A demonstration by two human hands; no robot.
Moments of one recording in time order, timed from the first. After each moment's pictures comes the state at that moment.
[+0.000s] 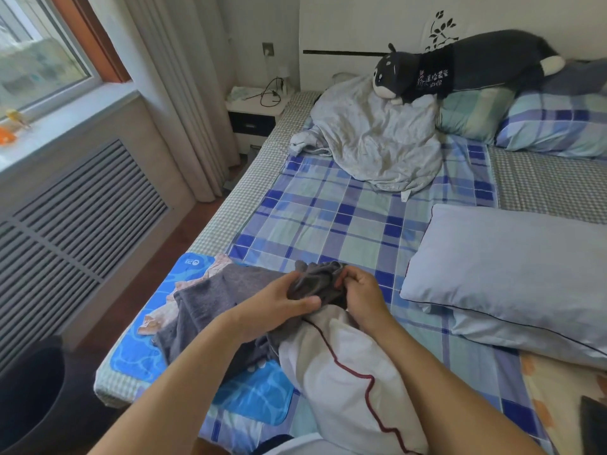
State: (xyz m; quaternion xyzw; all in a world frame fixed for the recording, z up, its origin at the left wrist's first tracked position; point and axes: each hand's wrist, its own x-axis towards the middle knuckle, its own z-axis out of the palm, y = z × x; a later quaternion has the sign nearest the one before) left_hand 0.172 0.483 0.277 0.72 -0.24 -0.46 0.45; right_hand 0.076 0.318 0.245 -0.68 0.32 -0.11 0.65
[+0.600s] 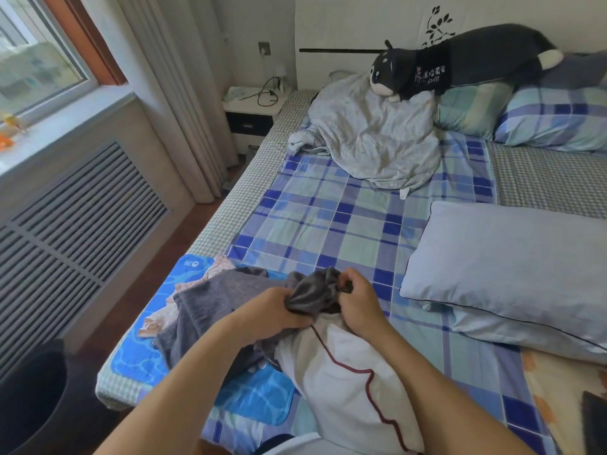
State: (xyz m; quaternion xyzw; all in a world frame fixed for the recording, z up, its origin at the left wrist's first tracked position) left_hand 0.176 0.480 0.266 0.84 -0.28 -0.40 0.24; right_hand 0.068 0.319 0.234 -0.76 0.30 -0.08 0.57
